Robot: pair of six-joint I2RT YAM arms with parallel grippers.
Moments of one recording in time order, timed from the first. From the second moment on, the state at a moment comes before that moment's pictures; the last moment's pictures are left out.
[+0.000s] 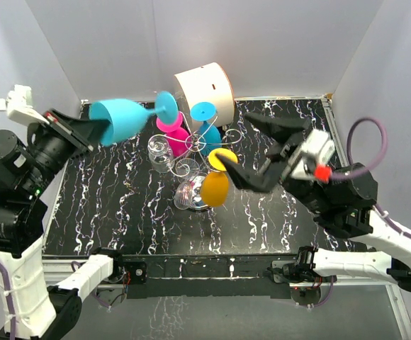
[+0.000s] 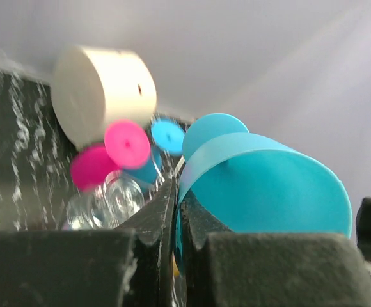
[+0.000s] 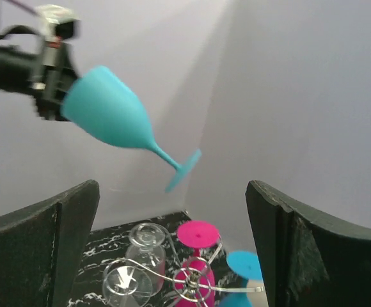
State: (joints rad) left arm -0.13 0.95 1.84 -0.99 0.29 -0.69; right arm 1.19 0.84 1.20 0.19 -0.01 -0.41
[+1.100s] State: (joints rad) left arm 0.05 1.61 1.66 -0.83 -0.32 -0.33; right arm 0.29 1.51 1.72 -0.48 0.35 0.24
